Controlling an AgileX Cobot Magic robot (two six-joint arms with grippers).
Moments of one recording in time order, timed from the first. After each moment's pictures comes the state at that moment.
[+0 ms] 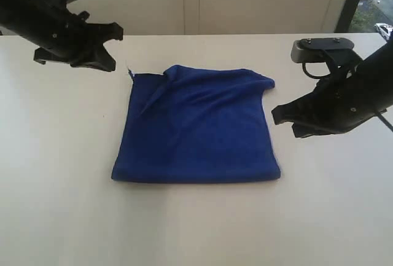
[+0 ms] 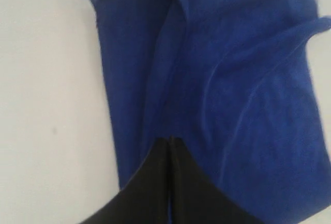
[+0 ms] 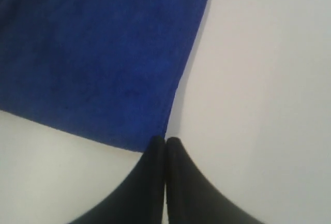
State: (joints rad) left arm -0.23 1.76 -1.34 -0.63 0.72 0.27; right arm 0.10 1.48 -0.89 0.30 0.65 -0.20
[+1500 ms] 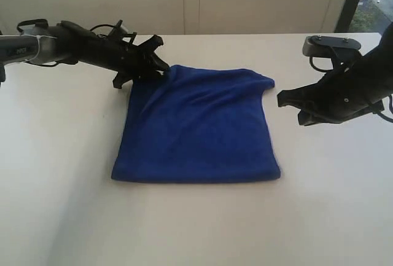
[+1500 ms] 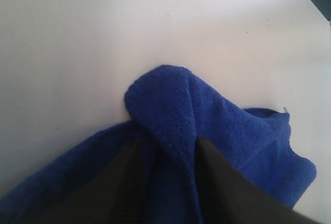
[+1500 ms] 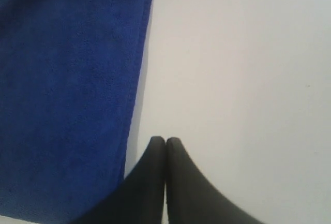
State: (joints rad) left arm -0.23 2.49 -1.98 -1.16 0.73 0.40; right arm 0.00 1.65 -0.95 0.36 0.51 -0.20
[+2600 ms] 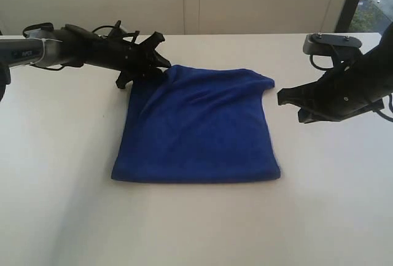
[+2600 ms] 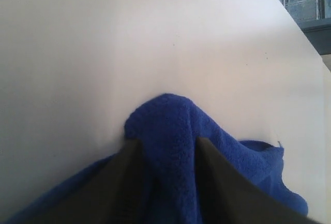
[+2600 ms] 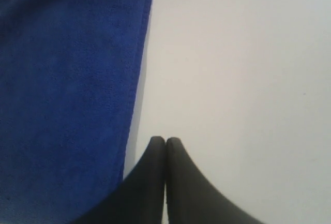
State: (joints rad) left arm -0.25 2.50 -1.98 -1.23 0.64 0.36; right arm 0.00 1.65 -0.95 0.36 0.49 -0.20
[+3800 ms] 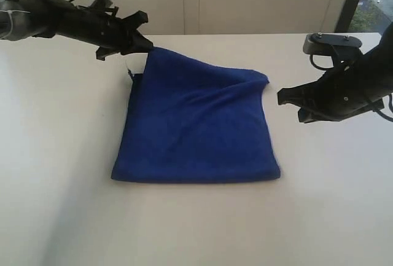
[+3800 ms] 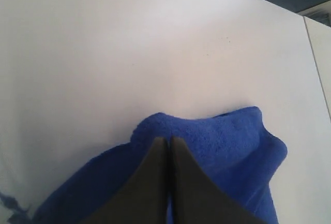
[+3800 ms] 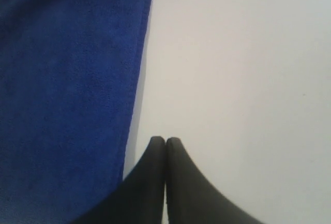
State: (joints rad) left arm -0.17 2.41 -2.04 -1.09 0.82 0.48; right arm 0.00 1.65 -0.95 0.36 0.49 -0.20
